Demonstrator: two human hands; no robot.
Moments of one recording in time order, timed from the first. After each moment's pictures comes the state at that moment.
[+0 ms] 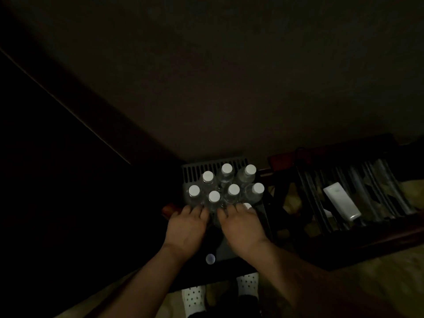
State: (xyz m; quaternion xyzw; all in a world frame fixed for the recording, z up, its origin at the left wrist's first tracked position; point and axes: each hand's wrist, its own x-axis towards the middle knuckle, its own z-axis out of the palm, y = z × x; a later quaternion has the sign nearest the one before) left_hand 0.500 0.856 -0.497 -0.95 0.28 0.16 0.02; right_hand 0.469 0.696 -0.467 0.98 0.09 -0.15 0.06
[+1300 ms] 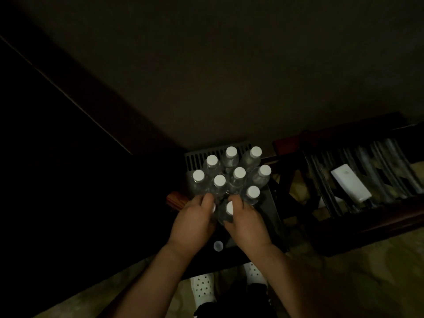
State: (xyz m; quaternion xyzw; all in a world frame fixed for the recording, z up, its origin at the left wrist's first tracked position) left_hand 0.479 0.857 -0.480 -0.94 0.20 0.17 -0.22; right_hand 0.436 0.710 -0.500 0.95 -0.09 -0.11 -0.27
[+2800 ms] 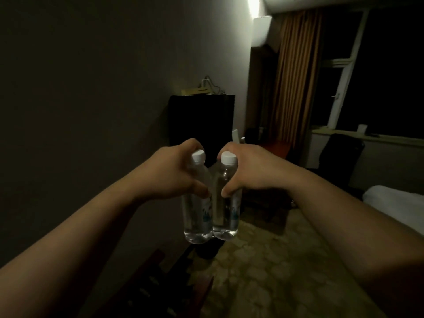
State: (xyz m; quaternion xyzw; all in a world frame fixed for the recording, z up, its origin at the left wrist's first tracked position) left_hand 0.232 0.348 0.160 -0.69 0.65 0.03 -0.31; right_hand 0.059 0.226 0.167 0.94 -0.26 0.18 -0.16
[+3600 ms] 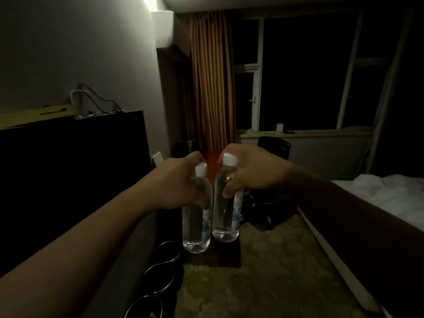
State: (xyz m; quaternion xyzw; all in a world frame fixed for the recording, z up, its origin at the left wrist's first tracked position) left_hand 0.245 -0.211 0.176 -0.55 0.80 0.04 -0.23; right_hand 0.042 -0.248 0.186 0.83 -0.46 0.25 -0.21
